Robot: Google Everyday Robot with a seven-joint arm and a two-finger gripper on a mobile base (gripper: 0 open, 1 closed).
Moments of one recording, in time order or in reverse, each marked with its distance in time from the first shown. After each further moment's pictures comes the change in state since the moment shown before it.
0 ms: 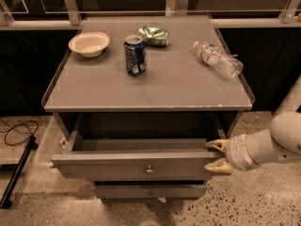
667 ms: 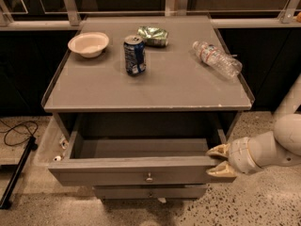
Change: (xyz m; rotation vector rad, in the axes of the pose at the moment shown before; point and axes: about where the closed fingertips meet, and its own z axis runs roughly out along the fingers) arm 0.001 0.010 -0.007 -0.006 0.003 0.006
